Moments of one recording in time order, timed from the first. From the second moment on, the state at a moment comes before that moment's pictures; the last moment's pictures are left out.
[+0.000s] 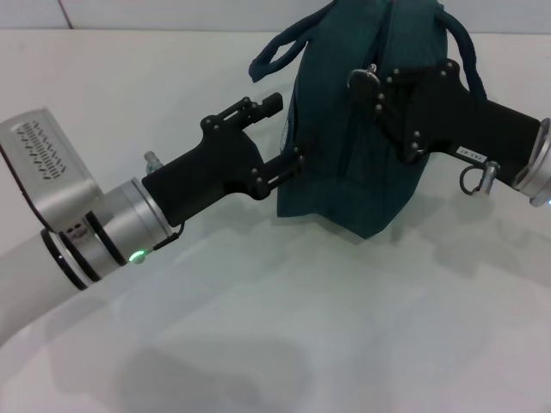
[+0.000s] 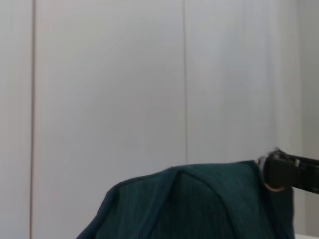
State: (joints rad) left arm -0.61 -2.11 1.21 0.00 0.94 1.45 -0.52; right arm 0.60 2.03 -1.43 -0.35 -0.86 -1.46 0.67
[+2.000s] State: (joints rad) left arm -0.60 -2.10 1.21 0.01 0.96 1.44 -0.27; right arm 0.51 2.02 -1.45 -0.36 -0.86 -1.49 0.86
